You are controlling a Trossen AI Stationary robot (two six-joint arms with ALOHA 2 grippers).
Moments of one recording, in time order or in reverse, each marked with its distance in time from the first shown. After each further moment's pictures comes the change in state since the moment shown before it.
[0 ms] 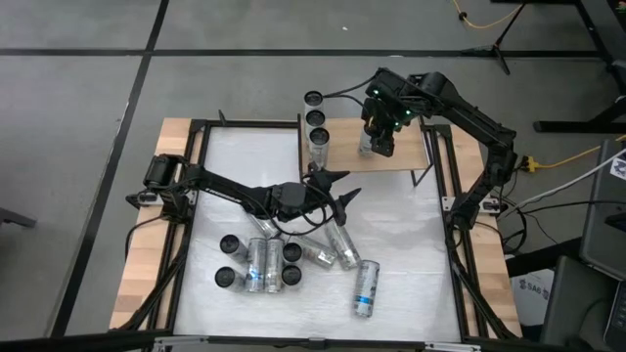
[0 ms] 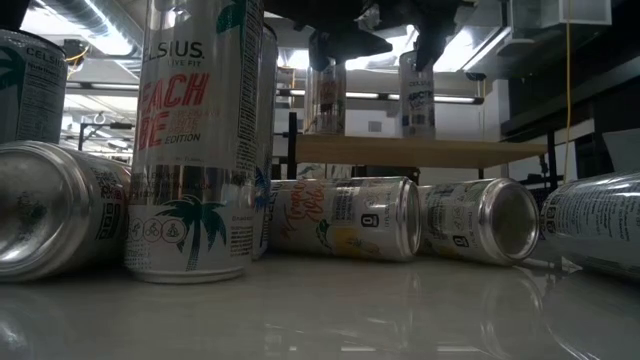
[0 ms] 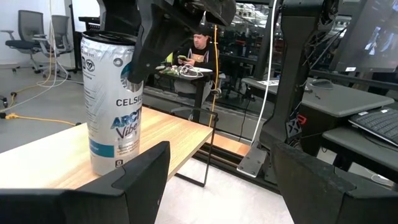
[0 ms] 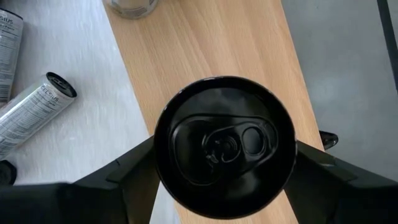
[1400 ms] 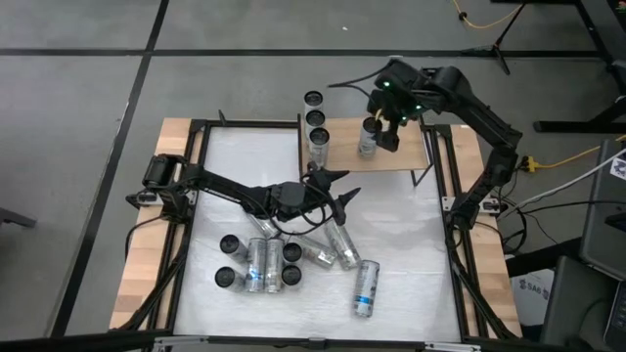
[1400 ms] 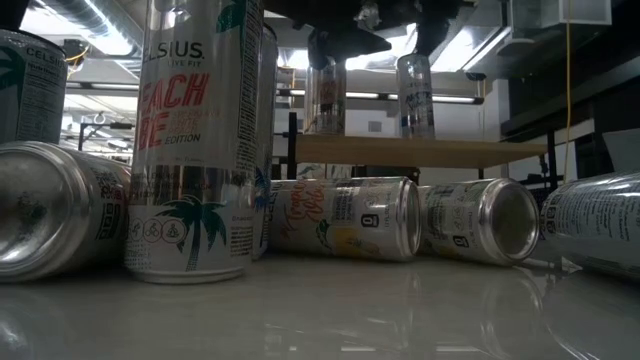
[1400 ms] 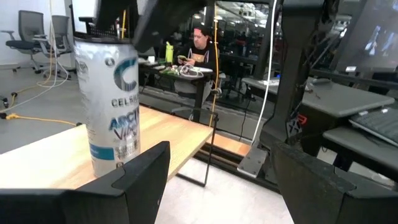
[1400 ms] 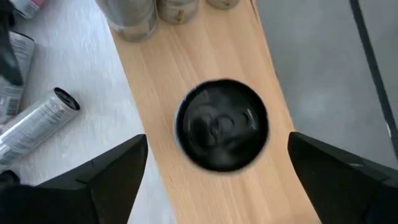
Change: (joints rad) left arm 0.000 -0.014 -0.001 -0.002 -0.001 0.004; right arm 0.000 -0.002 0.133 -0.055 0.001 0.000
